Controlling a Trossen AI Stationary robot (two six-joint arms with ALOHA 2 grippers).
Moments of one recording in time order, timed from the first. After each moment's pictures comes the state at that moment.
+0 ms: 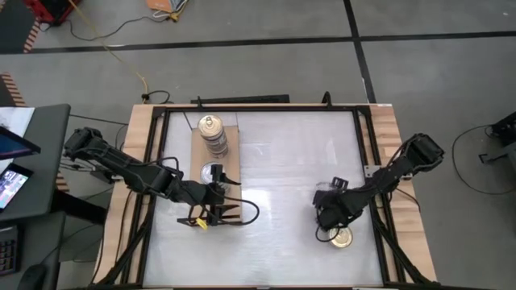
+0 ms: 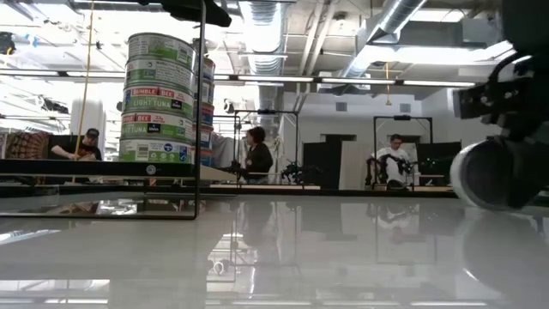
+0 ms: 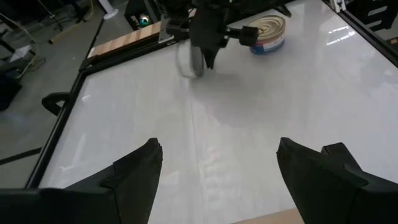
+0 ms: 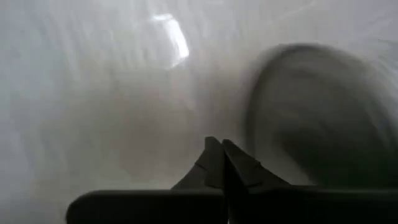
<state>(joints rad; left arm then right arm) -0.41 1.24 0.93 -0.15 -0.48 0.12 0.56 1.54 0.77 -0.87 0.39 0.89</state>
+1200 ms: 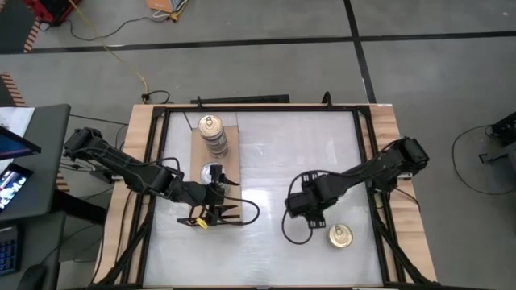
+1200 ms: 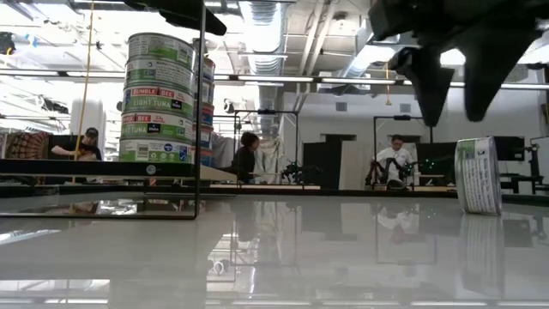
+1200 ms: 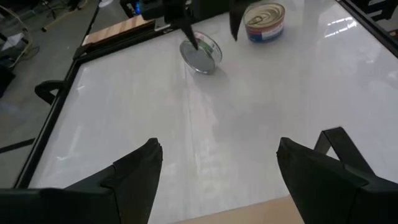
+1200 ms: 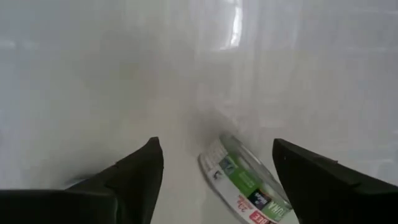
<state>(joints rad) -0.41 1.24 0.93 -0.20 -0.47 0.09 0.37 1.69 1.32 -1.17 0.13 0.28</state>
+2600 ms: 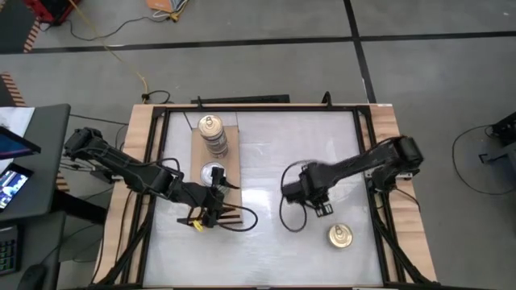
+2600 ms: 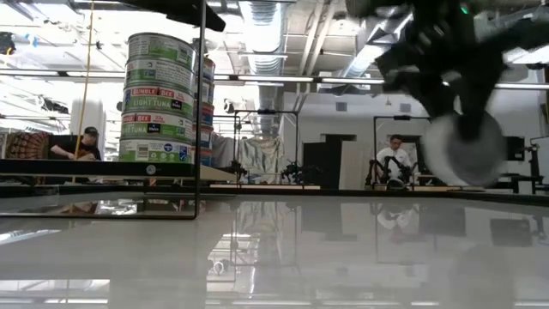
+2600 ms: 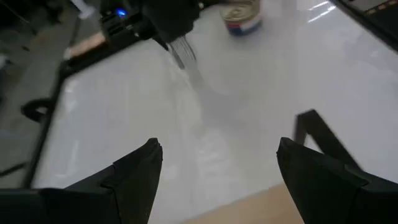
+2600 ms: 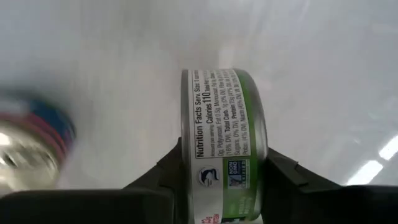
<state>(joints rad) -0.41 1.24 0.93 -0.22 -0.41 0.18 0.25 1.76 1.32 -1.36 0.10 -0.02</state>
